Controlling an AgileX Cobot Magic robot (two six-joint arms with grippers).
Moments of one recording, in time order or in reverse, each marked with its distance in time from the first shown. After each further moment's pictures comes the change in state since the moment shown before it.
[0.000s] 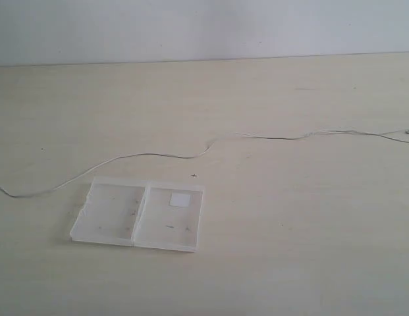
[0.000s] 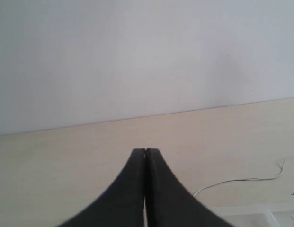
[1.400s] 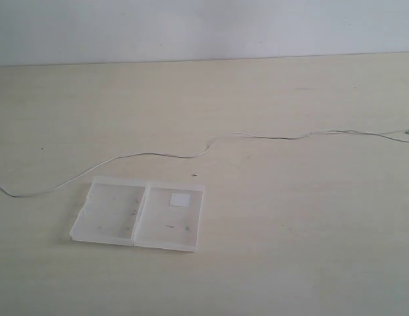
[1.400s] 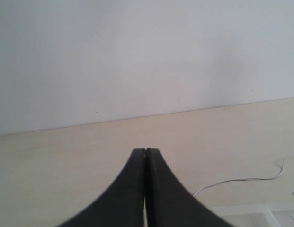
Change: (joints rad) left arm 0.000 0.000 0.000 0.000 0.000 0.000; right arm 0.000 0.000 0.000 -0.080 -0.146 -0.072
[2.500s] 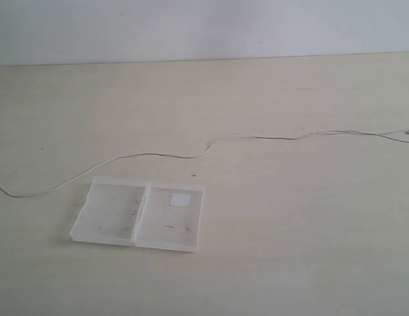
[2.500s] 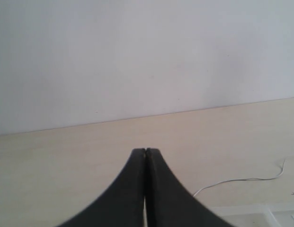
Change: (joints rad) left arm 0.000 0.000 0.000 0.000 0.000 0.000; right arm 0.000 0.009 -0.011 0.524 -0.180 0.154
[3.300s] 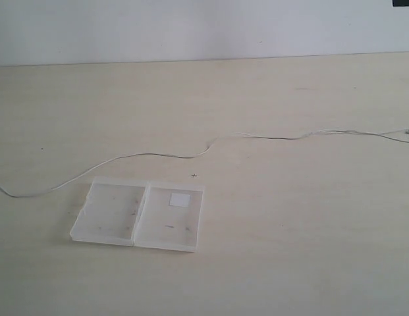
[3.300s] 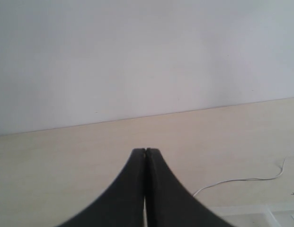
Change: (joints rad) left arm 0.000 0.000 0.000 0.000 0.000 0.000; right arm 0.002 1.118 -0.966 -0.409 0.506 -0.472
